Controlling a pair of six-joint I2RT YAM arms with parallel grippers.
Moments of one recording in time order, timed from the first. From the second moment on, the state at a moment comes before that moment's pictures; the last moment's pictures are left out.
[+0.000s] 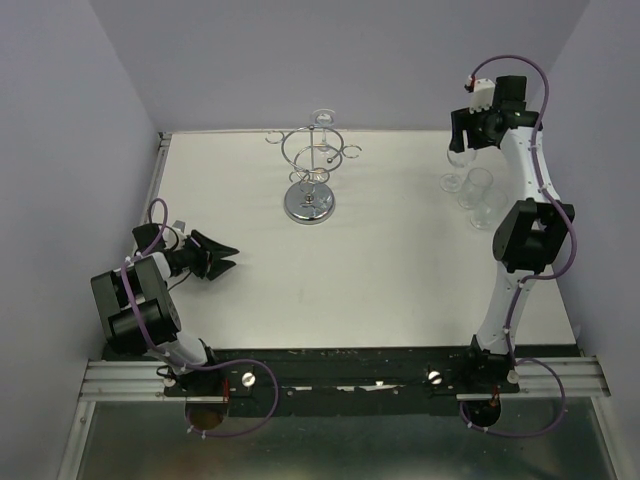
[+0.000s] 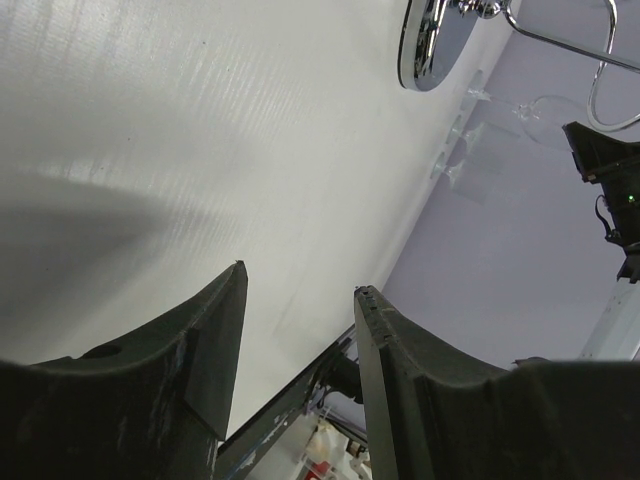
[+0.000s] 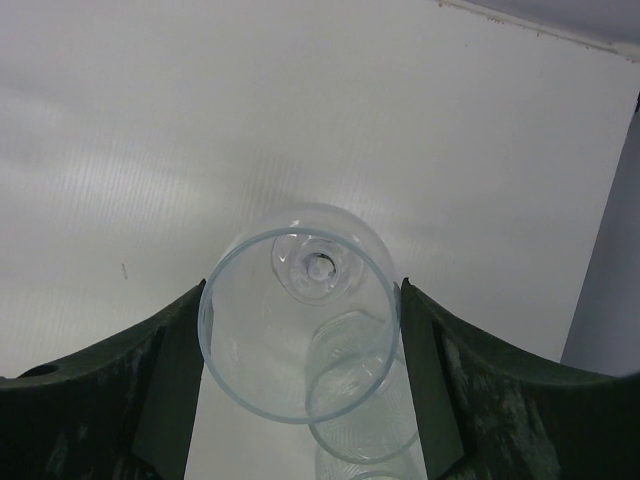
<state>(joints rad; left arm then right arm) 0.43 1.54 0.62 -0.16 0.98 -0.66 -0.10 2.15 2.16 -0.77 -0.22 -0.32</state>
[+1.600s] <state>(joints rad) 0.22 1.30 1.18 -0.28 0.79 -0.18 0.06 1.76 1.98 -0.76 -0.37 -0.30</state>
